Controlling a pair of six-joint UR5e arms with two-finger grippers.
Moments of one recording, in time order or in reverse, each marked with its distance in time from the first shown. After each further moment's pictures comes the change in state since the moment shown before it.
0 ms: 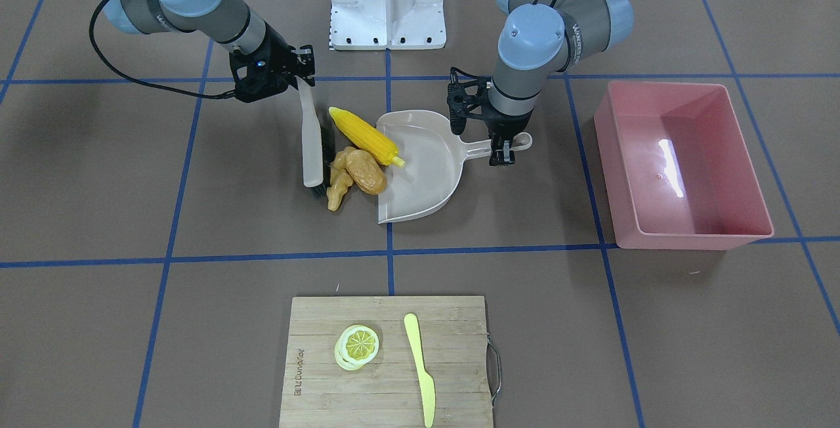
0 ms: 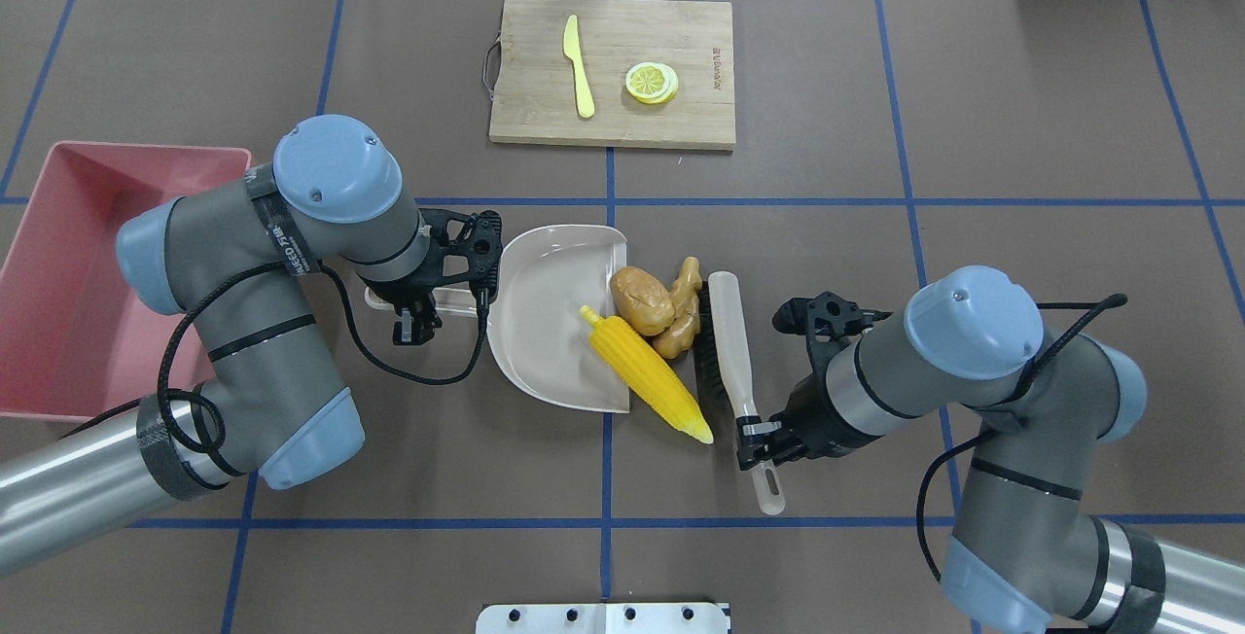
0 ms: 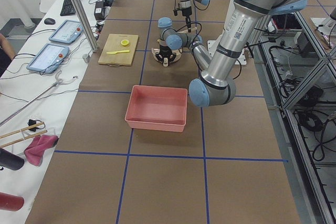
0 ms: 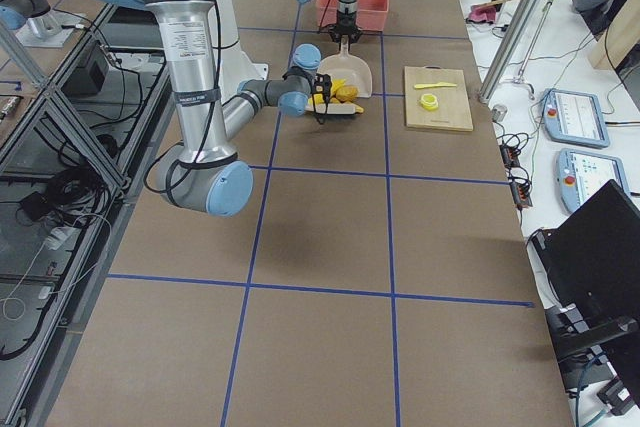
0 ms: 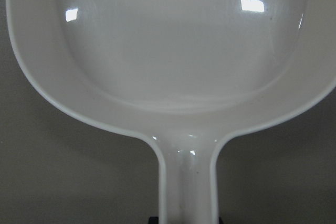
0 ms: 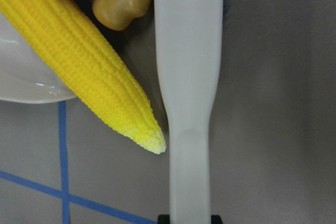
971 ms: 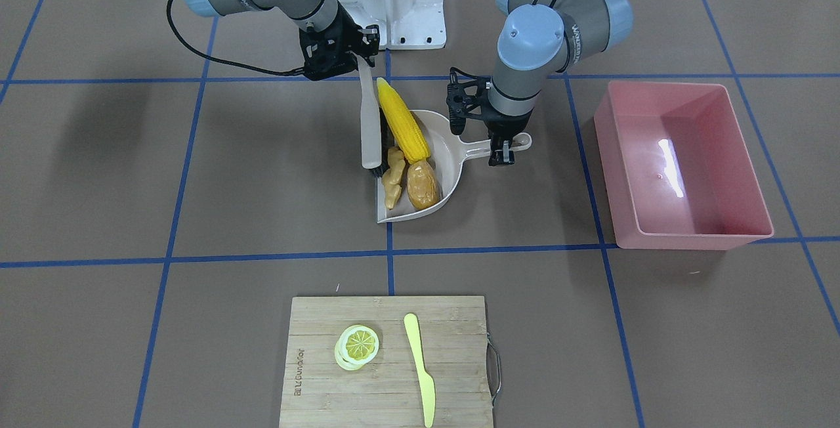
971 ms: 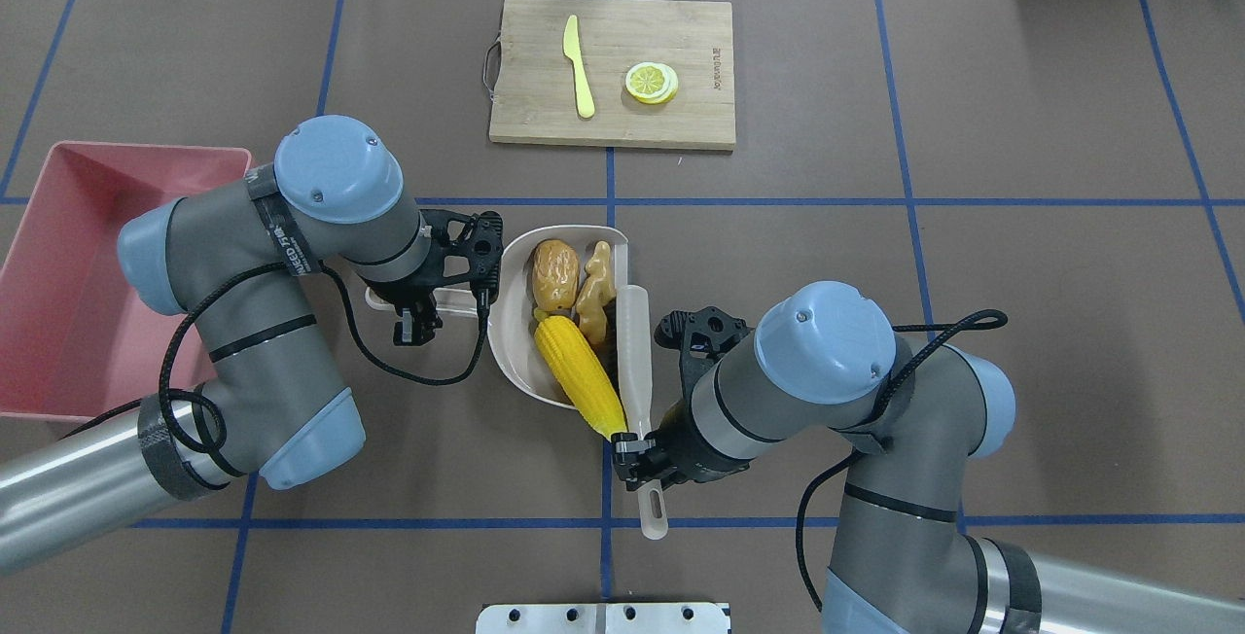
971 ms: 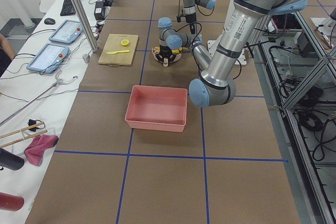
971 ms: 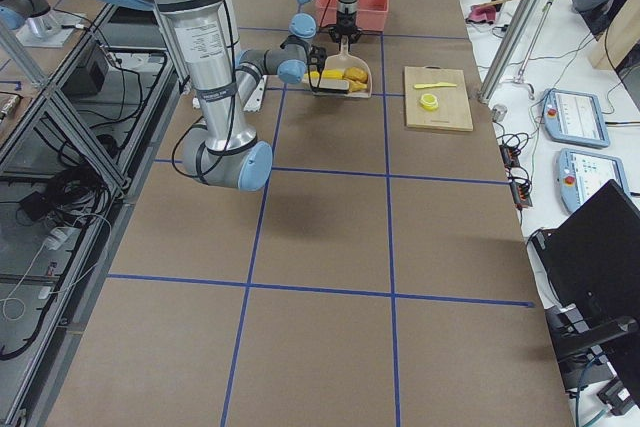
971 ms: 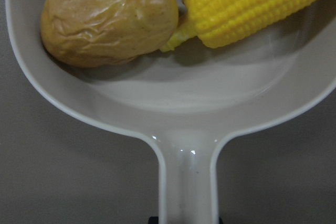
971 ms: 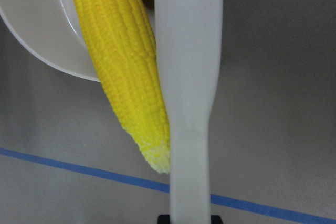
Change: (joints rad) left arm 0.001 -0.001 0.001 -0.001 0.000 0.001; right arm -0.063 0.219 -0.037 -0.147 -0.044 0.094
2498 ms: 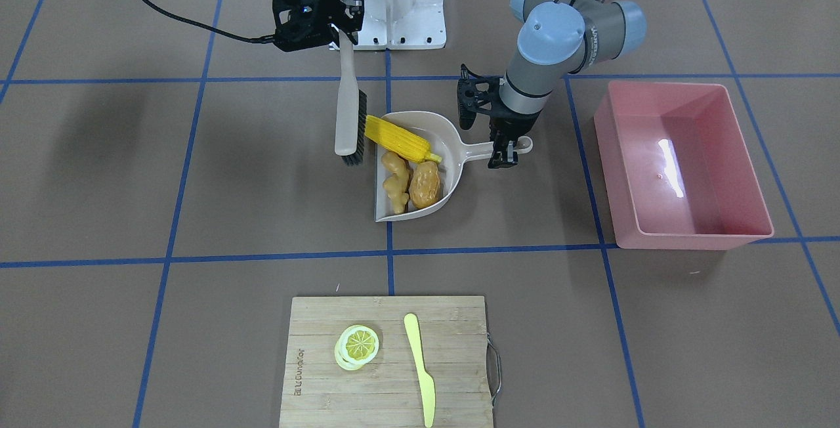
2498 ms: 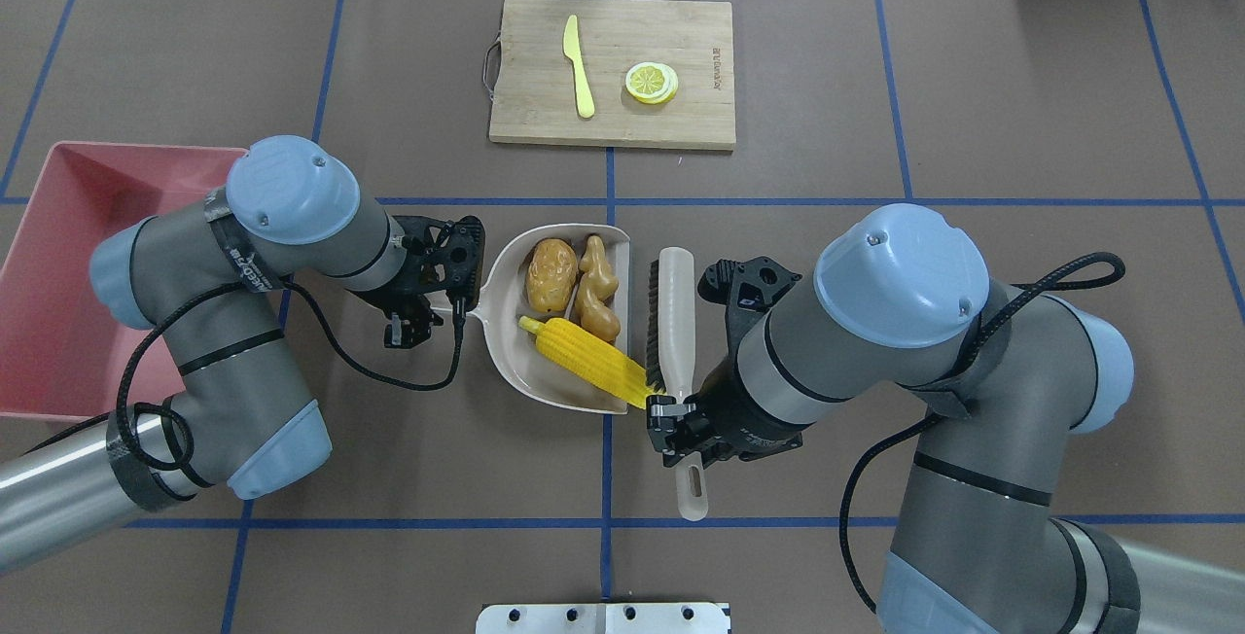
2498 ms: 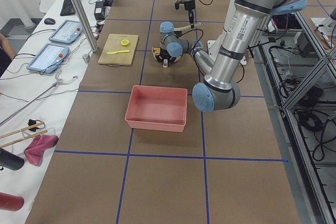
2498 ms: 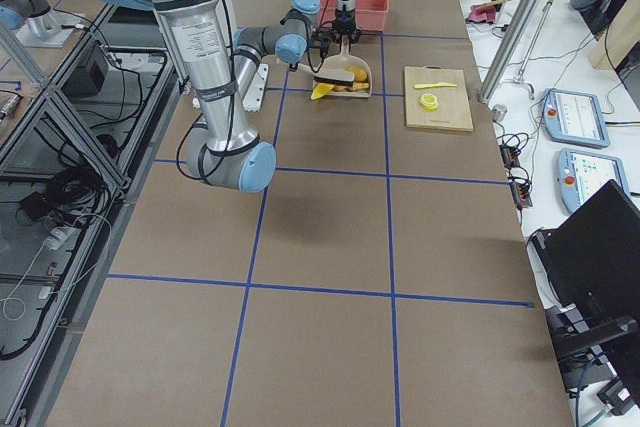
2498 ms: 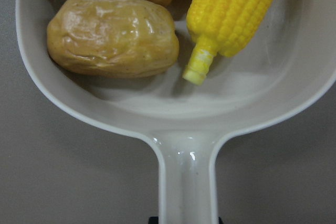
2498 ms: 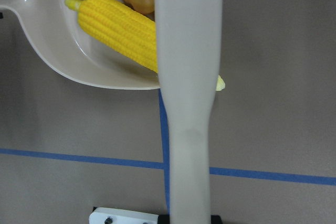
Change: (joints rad) left arm 0.000 0.082 -0.002 -0.226 0.009 -0.018; right arm 0.081 -0.018 0.202 -0.269 0.055 -0.001
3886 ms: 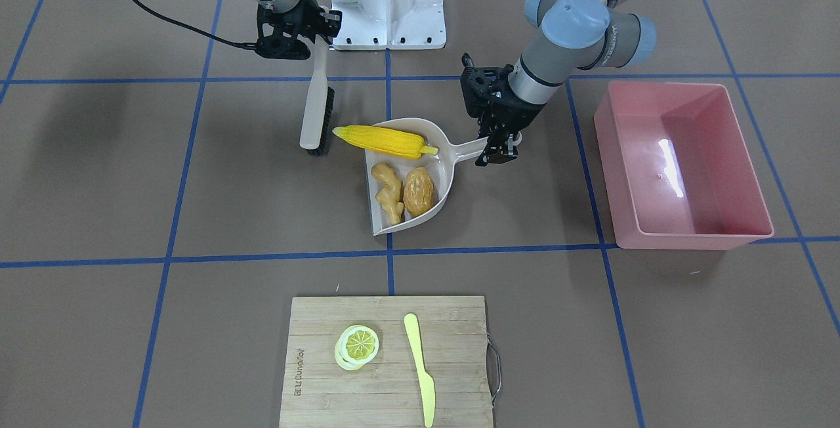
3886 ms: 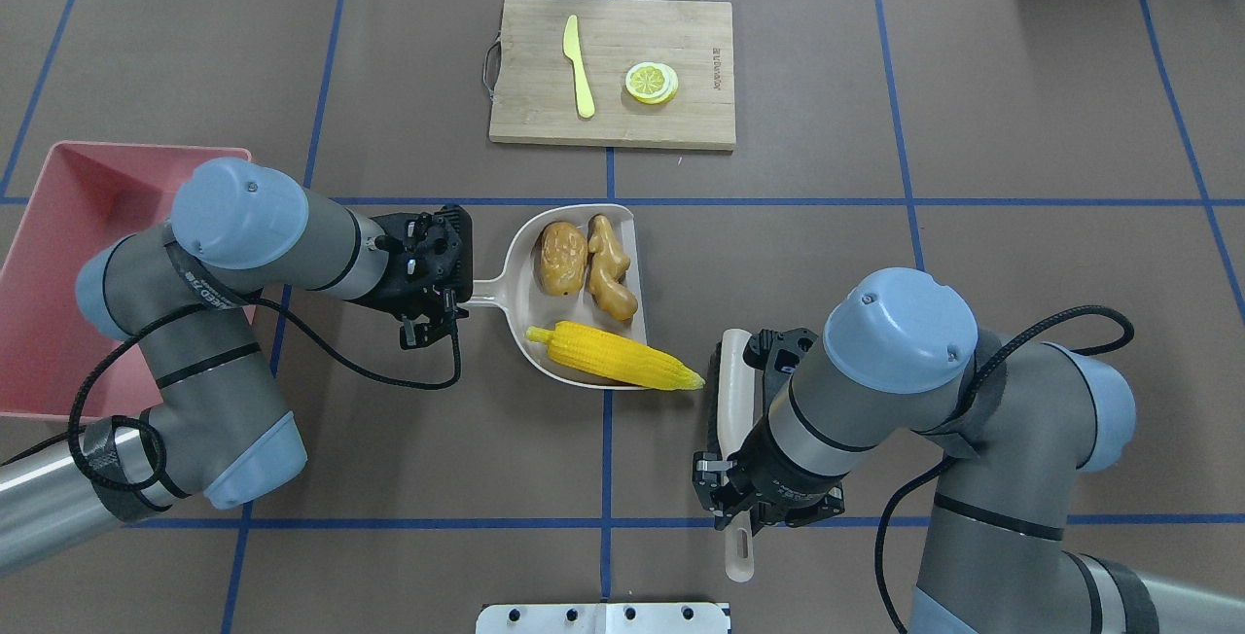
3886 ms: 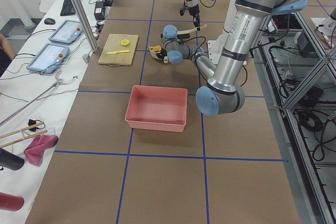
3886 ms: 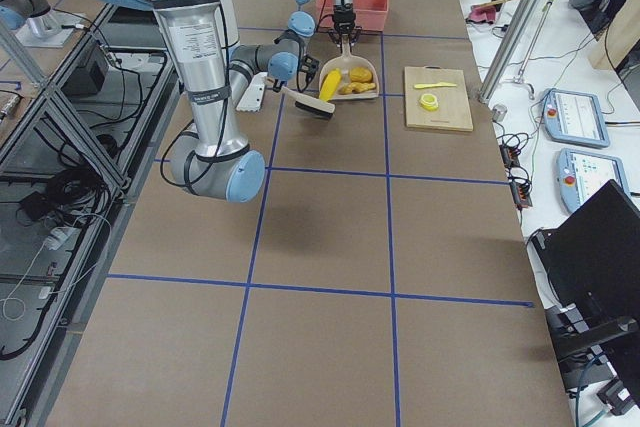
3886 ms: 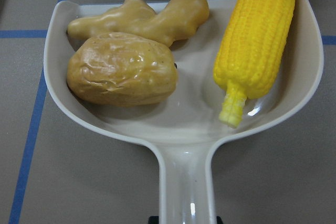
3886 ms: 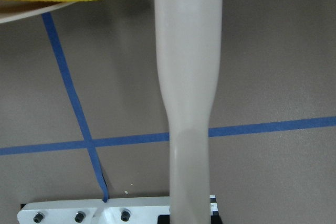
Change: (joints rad) left arm 0.004 0.049 0.003 -0.294 0.002 -0.187; right arm -0.057 -0.093 -0.032 -0.005 0.068 0.111
